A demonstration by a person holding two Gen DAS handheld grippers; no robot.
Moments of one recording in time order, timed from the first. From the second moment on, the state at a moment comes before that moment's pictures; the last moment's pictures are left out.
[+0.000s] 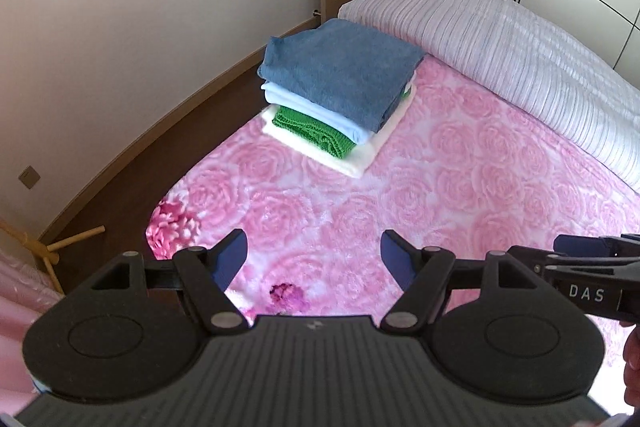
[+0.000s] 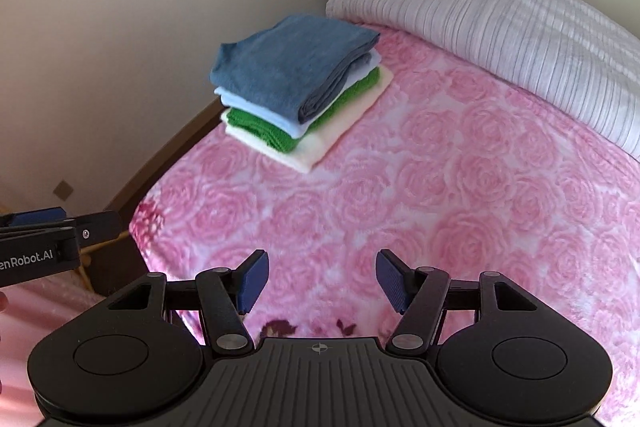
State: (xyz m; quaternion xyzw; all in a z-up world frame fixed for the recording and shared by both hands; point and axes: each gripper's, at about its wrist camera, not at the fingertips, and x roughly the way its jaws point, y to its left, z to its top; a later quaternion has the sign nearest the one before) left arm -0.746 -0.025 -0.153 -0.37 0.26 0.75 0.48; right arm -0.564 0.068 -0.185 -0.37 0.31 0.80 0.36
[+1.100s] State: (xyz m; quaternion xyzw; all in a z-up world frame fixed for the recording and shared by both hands) left arm -0.736 0.009 -0.171 -0.40 0.27 0.75 0.45; right arm -0.559 0.118 -0.194 -0.40 0.30 0.79 0.35
